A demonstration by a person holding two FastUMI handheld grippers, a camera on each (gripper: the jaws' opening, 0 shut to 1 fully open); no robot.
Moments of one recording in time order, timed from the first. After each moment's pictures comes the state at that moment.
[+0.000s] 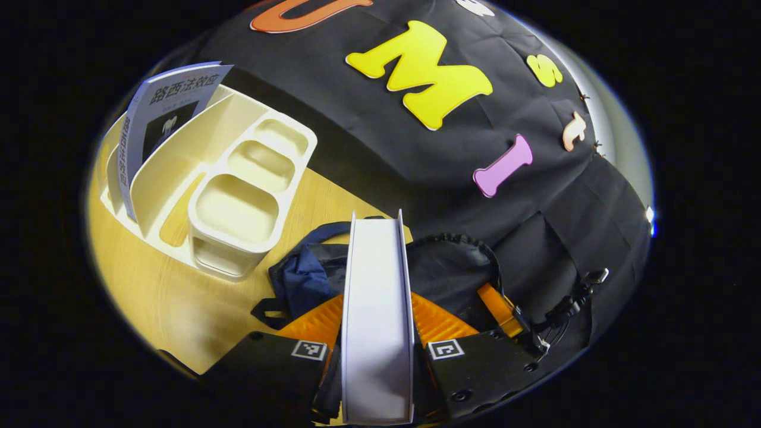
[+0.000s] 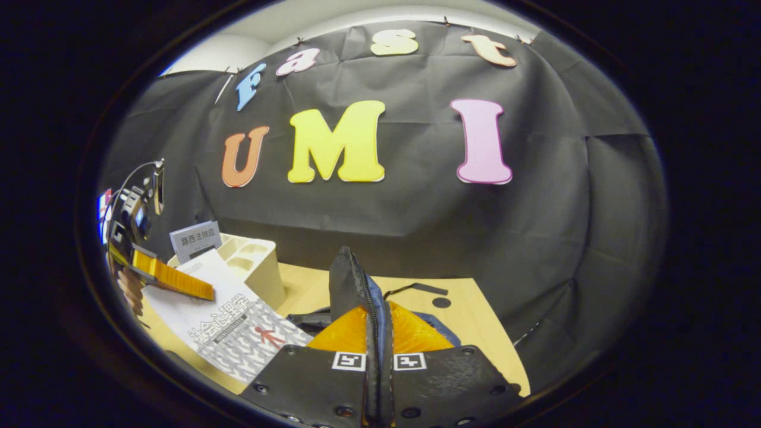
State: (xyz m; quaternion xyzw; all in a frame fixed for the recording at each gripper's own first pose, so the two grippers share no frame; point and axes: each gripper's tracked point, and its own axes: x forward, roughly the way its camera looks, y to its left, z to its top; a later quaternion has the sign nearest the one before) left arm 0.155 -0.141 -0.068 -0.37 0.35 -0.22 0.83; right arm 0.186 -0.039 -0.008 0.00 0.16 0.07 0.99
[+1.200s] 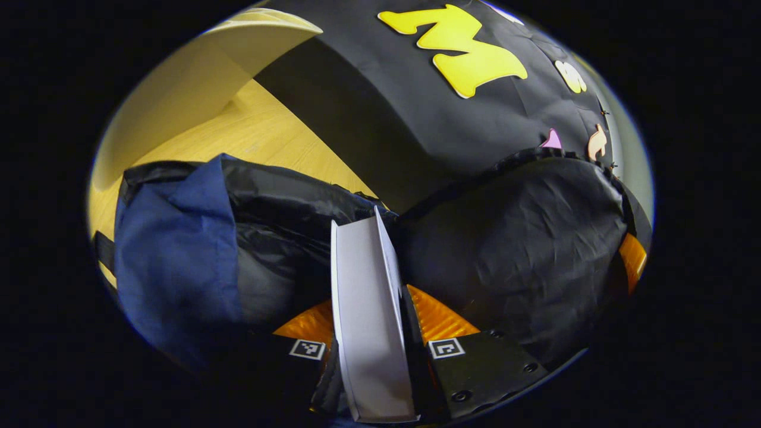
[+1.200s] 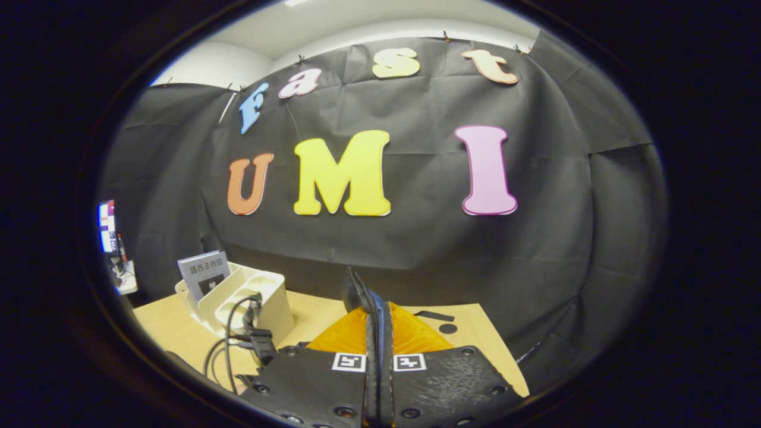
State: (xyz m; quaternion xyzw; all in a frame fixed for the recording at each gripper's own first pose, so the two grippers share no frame) left arm 0.217 -0.324 -0.191 -0.44 0.31 -0.21 0.82; right arm 0.199 -0.021 0.038 0.02 0.11 0.09 0.99
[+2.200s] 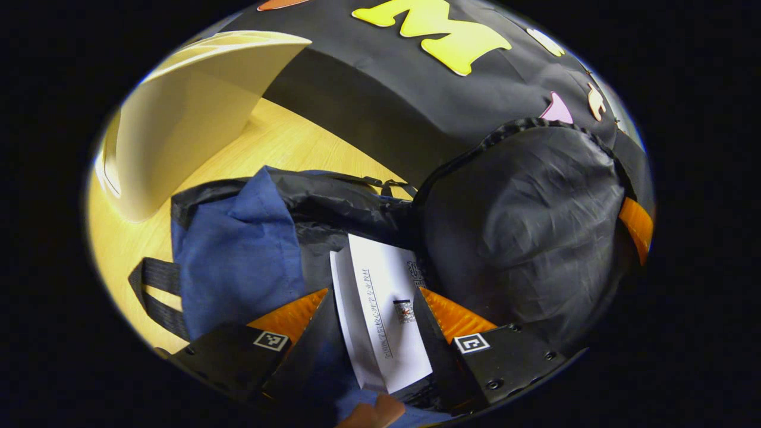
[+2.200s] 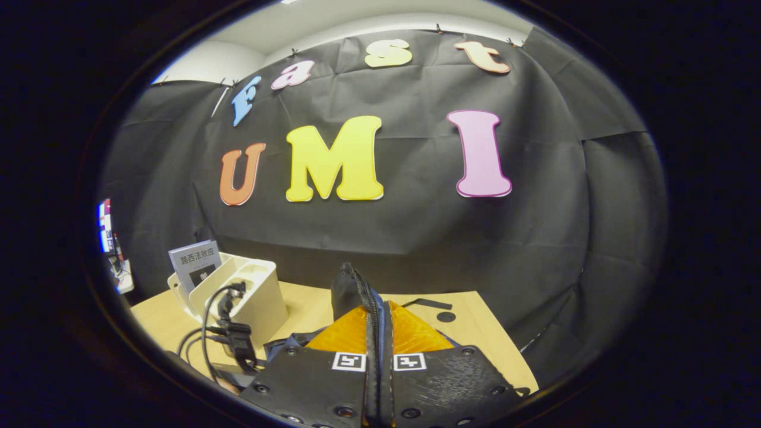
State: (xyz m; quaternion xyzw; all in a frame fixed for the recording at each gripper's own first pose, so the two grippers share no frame) left arm 0.181 -0.267 -0.216 -0.31 0.36 -0.19 0.86; right arm 0.201 -0.030 -0.001 0.02 0.13 0.06 0.99
